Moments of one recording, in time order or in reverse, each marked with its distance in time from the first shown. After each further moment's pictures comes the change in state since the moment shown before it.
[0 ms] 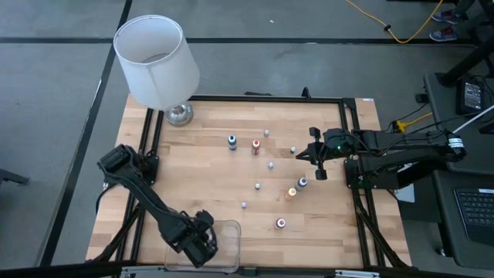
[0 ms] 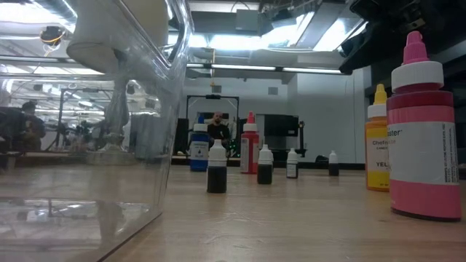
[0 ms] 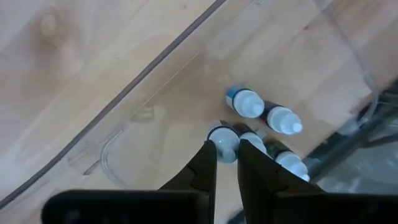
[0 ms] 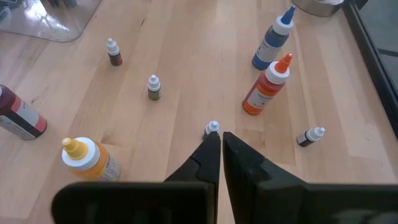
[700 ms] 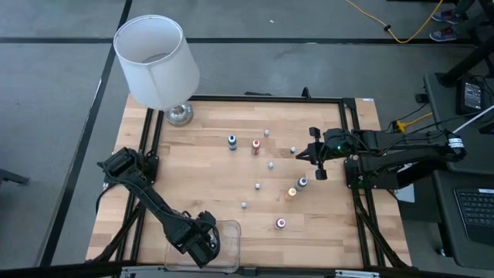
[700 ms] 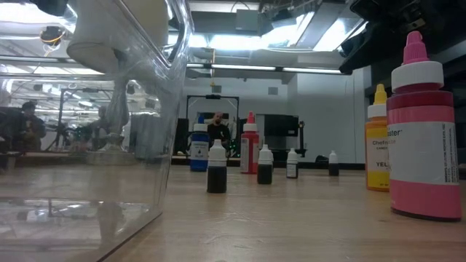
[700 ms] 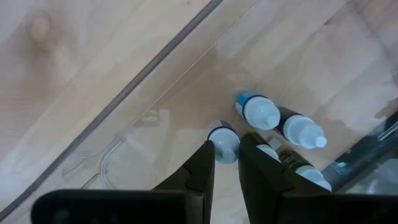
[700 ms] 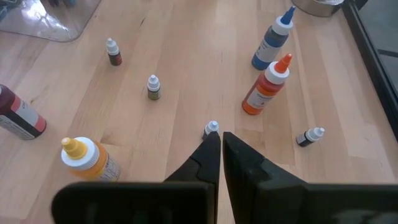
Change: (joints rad) left arm 0.012 0.044 -0.002 0.010 0.012 0.032; right arm 0.000 0.000 0.000 0.000 0.000 -0.003
